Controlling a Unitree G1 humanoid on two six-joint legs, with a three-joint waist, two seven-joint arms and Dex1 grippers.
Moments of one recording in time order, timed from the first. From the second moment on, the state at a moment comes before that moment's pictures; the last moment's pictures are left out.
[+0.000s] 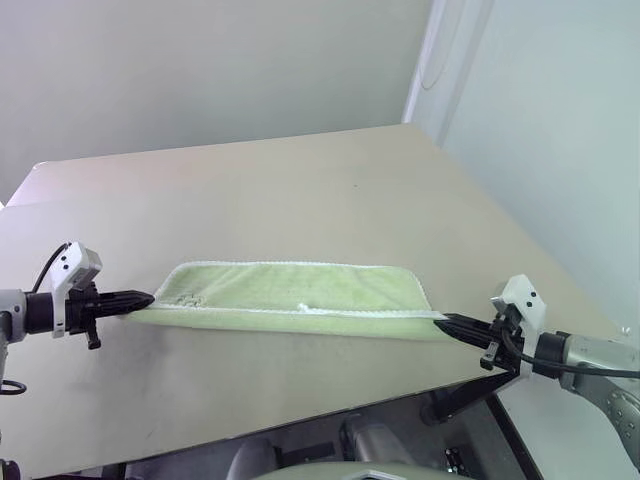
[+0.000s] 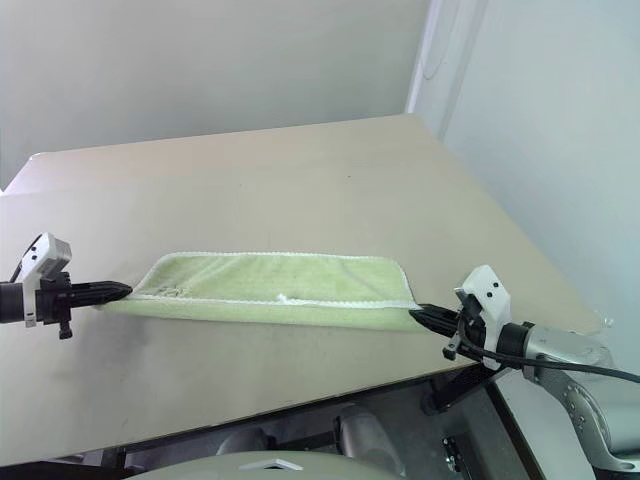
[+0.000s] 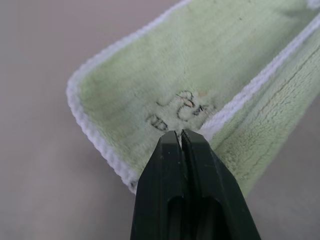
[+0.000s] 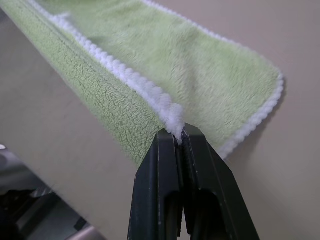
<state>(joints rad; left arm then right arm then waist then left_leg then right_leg) -0.23 1.00 0.23 0.47 -0.33 0.28 -1.41 0.20 -0.79 -0.28 -0.48 0.60 0.71 0.81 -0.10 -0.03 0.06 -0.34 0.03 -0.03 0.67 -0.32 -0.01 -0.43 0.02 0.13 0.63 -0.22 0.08</state>
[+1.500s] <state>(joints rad) -0.74 0.74 0.09 1.16 -0.08 -0.12 -1.04 -0.28 -0.55 -0.05 0.02 0.32 0.65 0.56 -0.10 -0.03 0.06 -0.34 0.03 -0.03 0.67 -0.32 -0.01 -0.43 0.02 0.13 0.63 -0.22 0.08</state>
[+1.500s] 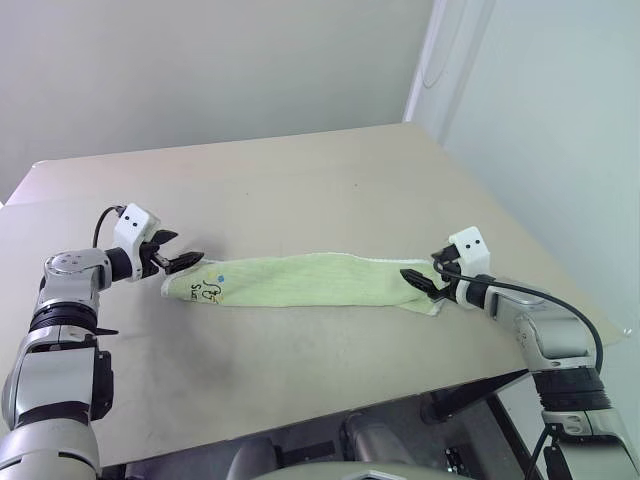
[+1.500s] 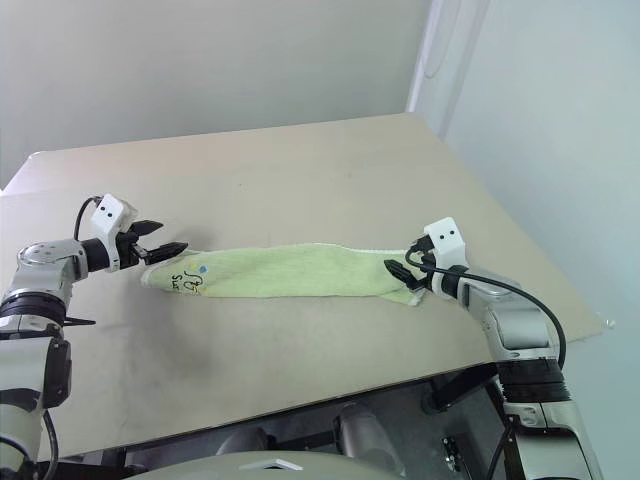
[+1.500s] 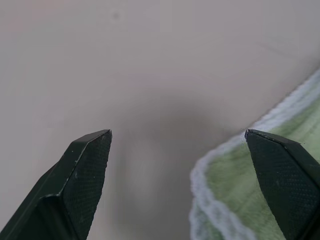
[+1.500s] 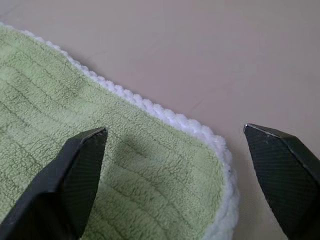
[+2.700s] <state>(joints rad) -0.76 0.70 0.07 1.19 -0.06 -0.05 -1.21 -0.19 -0.54 -0.09 -0.04 0.31 0.68 0.47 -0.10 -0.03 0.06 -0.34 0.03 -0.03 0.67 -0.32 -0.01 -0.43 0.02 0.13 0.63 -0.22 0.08</state>
